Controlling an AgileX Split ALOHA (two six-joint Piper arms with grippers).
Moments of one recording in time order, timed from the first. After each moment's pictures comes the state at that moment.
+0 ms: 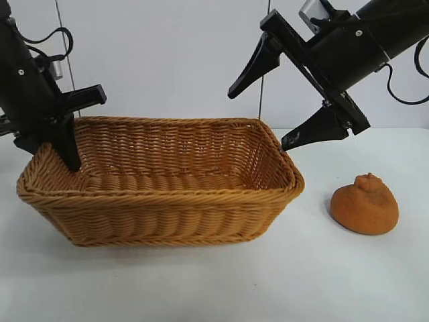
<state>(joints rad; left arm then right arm) -0.16 2.07 -1.40 -0.37 0.88 -0.08 0.24 1.78 -1.17 0.92 0.83 -0.36</state>
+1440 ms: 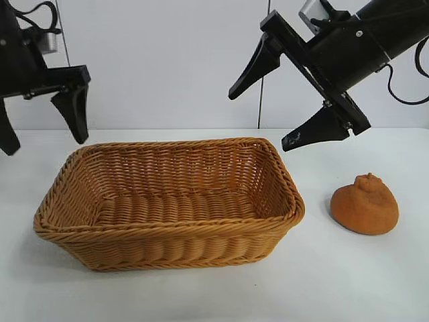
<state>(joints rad) -0.04 1.95 -1.54 -0.02 1.18 -0.04 0.24 1.78 -1.17 0.92 0.83 -0.36</state>
